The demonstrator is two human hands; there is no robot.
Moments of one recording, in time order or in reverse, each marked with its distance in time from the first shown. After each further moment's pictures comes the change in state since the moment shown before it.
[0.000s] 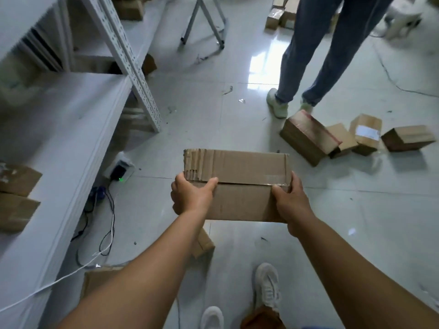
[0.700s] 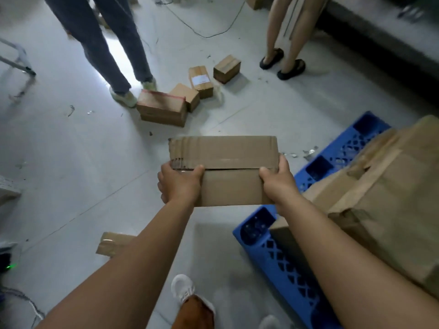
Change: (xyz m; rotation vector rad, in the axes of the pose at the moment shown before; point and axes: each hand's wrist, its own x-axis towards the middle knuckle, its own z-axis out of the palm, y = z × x) left_hand -0.308 0.004 0.098 0.194 -0.520 0.367; right_hand -0.220 0.167 -0.255 0.325 0.559 0.247
